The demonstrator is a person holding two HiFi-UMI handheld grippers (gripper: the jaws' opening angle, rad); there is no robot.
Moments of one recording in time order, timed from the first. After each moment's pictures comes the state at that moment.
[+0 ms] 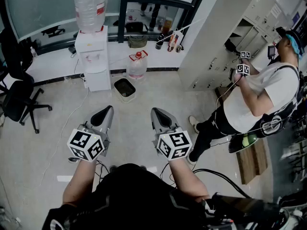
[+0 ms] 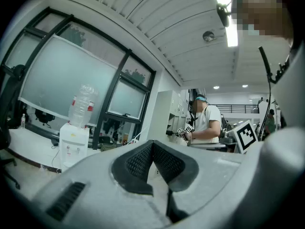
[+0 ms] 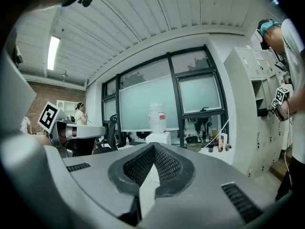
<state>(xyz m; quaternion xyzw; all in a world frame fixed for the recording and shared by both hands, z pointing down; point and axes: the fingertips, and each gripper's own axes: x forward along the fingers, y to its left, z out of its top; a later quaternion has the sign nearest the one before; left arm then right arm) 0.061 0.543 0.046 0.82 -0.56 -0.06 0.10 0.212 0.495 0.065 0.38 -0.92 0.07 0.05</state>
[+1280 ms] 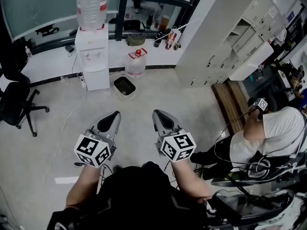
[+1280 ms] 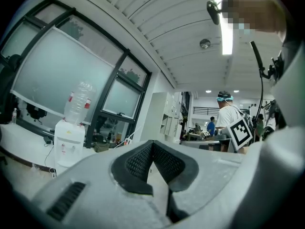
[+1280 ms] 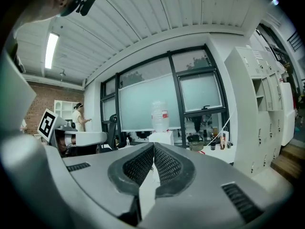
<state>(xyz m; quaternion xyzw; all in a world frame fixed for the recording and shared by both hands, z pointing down) 0.022 0.575 0.063 0.85 -0.51 -0.07 0.10 0.154 0.530 0.071 0.38 -0.92 0.07 0.05</state>
